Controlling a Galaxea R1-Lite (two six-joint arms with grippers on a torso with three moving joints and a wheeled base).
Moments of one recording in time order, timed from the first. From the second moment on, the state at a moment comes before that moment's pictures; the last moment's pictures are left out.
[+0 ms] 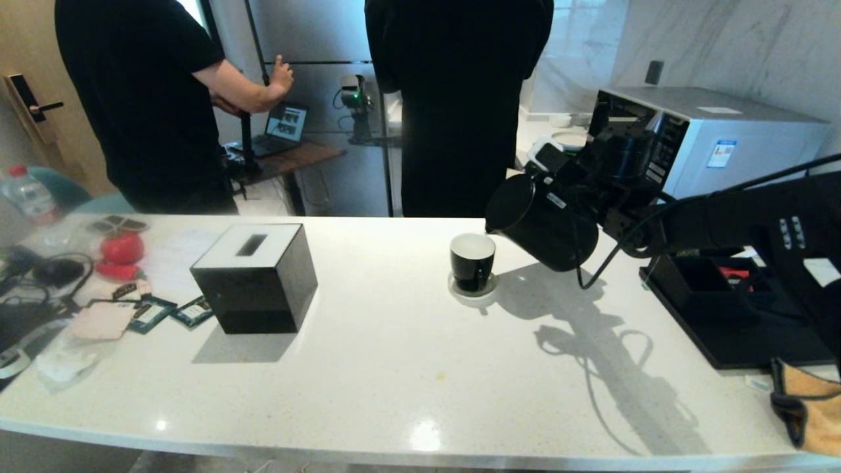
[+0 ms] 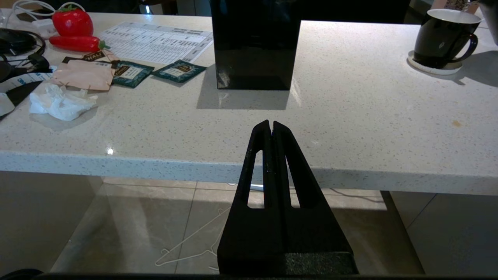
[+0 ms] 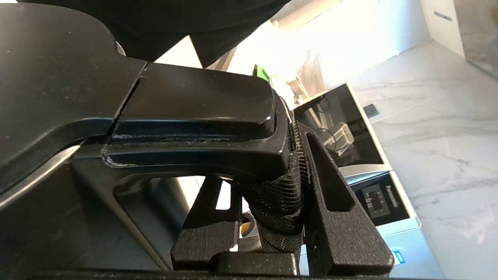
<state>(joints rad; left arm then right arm) 0.00 0.00 0.00 -0.01 0.01 -0.04 0.27 2.26 -1.70 -0.65 -0.22 -0.96</state>
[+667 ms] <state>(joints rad) 0.00 0.00 0.00 -0.01 0.01 -0.04 0.27 2.26 -1.70 -0.69 -0.13 -1.04</state>
